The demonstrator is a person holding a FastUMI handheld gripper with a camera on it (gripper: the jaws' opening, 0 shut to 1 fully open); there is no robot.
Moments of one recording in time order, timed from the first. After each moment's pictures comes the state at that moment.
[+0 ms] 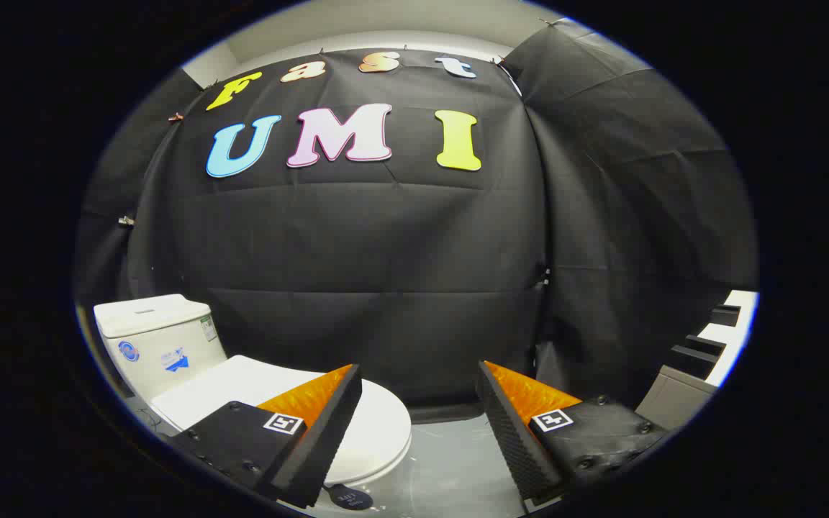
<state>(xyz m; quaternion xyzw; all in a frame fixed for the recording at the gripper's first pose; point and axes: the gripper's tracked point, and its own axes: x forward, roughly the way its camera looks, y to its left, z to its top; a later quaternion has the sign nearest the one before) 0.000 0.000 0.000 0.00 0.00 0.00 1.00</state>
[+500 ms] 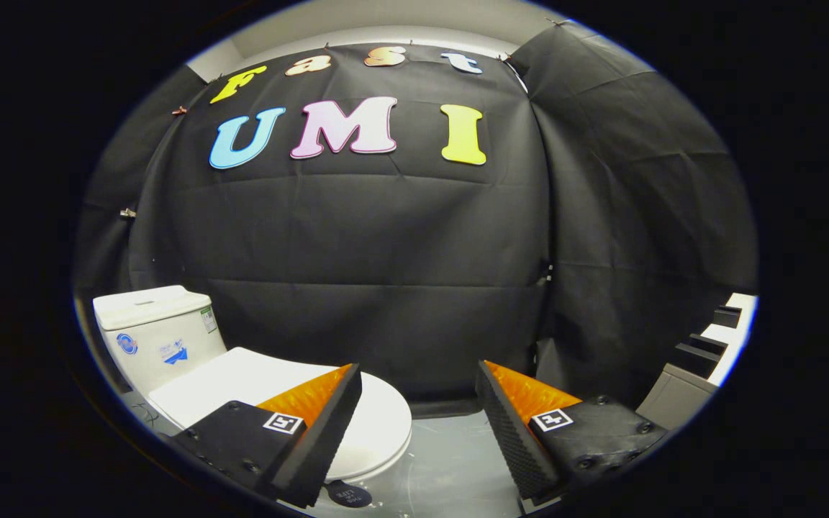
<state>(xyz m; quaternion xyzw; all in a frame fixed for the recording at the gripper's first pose) 0.001 0.000 -0.004 -0.01 0.01 0.00 1.00</state>
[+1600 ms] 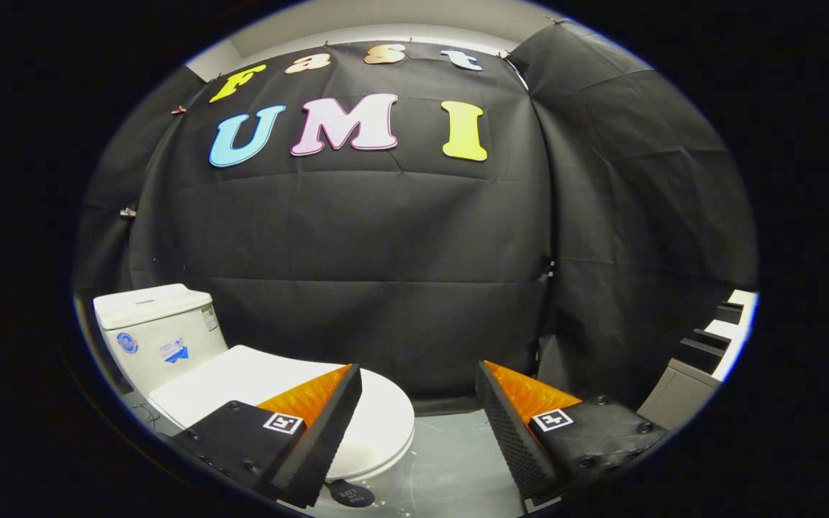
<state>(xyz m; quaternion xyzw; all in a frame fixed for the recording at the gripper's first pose) 0.003 0.006 -0.012 0.00 0.02 0.00 1.00</state>
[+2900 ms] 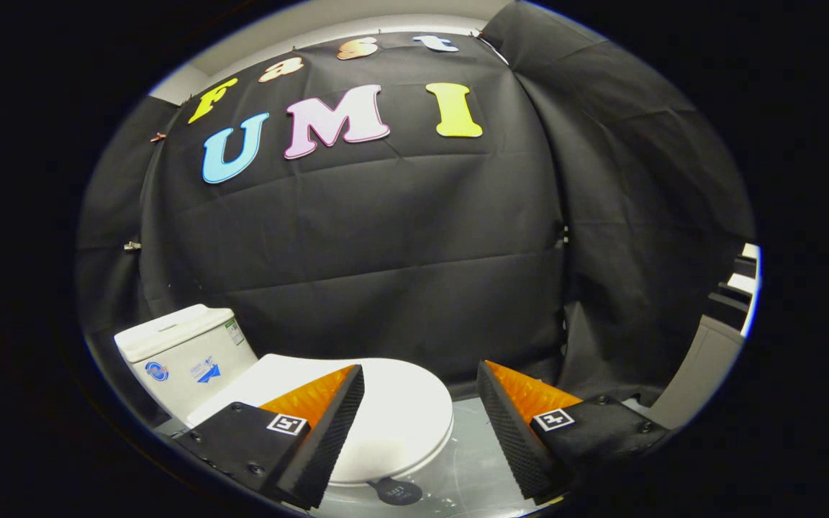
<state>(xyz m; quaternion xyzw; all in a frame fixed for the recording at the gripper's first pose) -0.003 0.028 -0.039 0.07 0.07 0.03 0.99</state>
